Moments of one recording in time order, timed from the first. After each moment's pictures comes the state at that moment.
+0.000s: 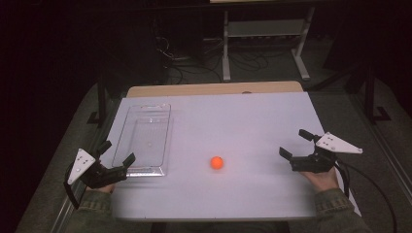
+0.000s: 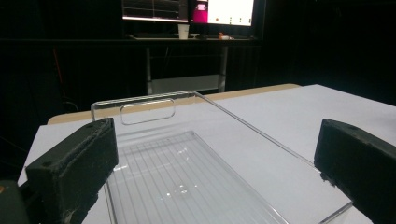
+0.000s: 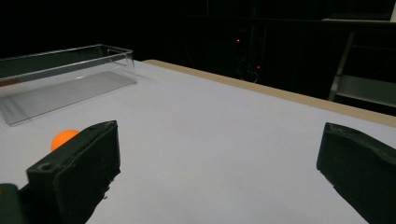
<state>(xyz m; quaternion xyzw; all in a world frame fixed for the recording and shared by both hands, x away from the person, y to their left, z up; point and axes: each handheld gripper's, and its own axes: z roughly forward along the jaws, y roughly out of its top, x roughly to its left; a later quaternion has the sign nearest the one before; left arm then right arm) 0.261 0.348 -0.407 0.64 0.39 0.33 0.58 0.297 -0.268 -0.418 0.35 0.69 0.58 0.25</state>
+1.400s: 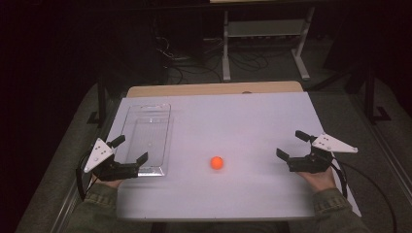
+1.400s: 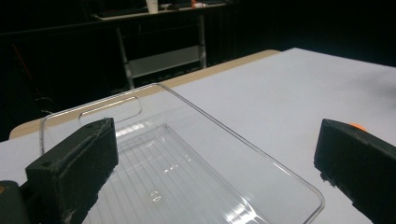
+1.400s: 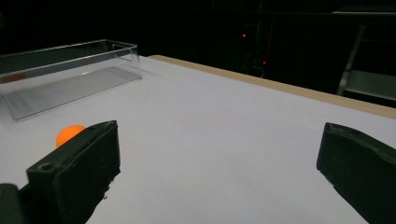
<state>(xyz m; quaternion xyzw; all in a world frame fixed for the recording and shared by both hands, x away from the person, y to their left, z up) 0.274 0.314 -0.384 0.71 0.34 0.30 0.53 0.300 -0.263 -0.422 0.35 0.70 0.58 0.24</state>
